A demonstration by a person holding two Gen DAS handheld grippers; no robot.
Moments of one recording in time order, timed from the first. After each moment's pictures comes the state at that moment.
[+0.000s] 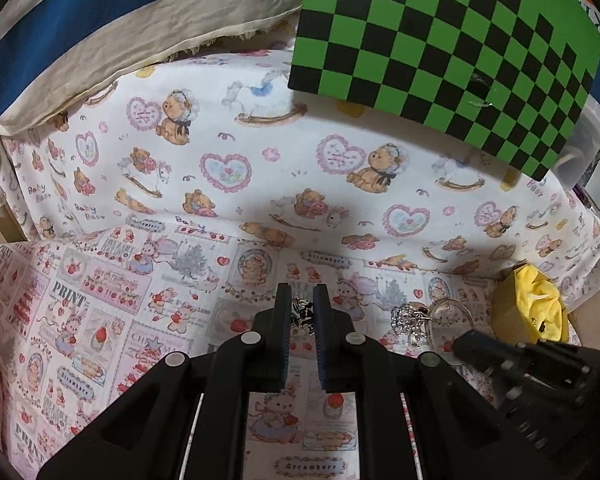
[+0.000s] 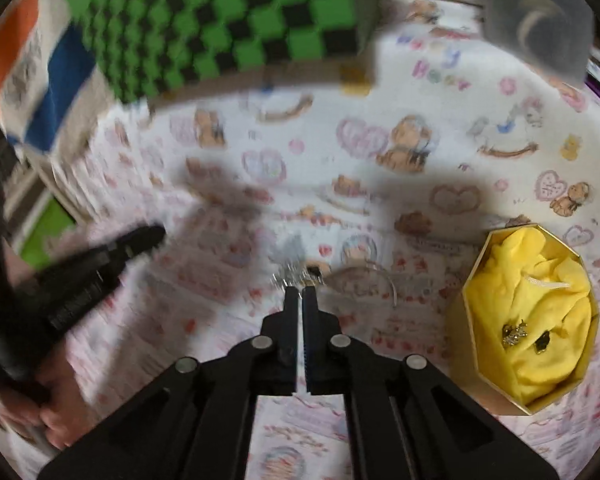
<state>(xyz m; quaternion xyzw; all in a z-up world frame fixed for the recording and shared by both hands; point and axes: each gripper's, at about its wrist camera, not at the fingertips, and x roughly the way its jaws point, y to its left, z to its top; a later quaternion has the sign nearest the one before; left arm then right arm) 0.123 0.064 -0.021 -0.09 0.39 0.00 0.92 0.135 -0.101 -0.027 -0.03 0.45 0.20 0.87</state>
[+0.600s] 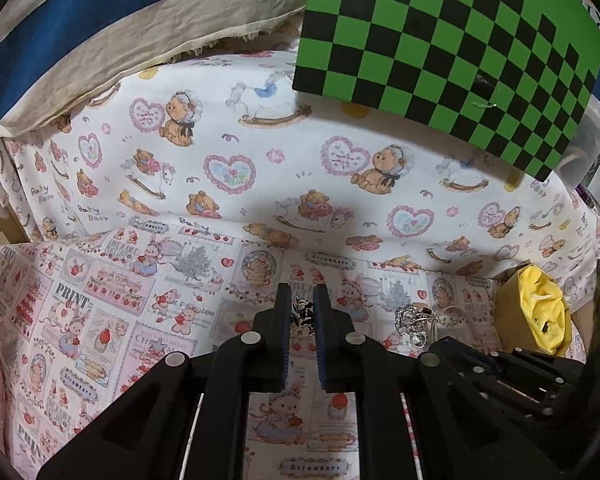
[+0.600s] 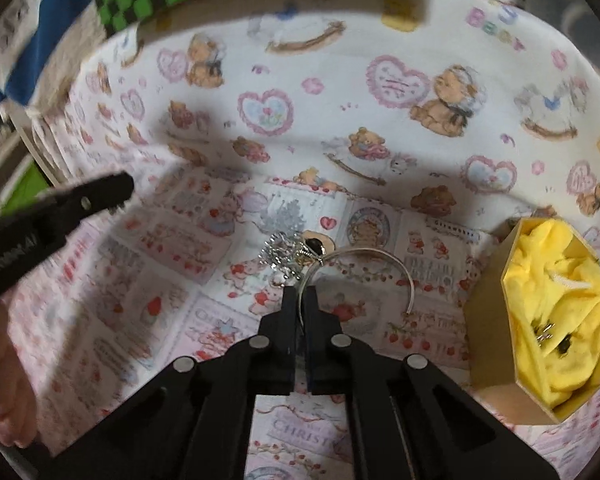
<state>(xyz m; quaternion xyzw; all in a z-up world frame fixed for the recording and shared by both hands) 0.125 0.066 -0.021 -0.09 0.39 0.00 0.92 0.143 -0.102 -0.046 0.00 0.45 0.21 0.87</state>
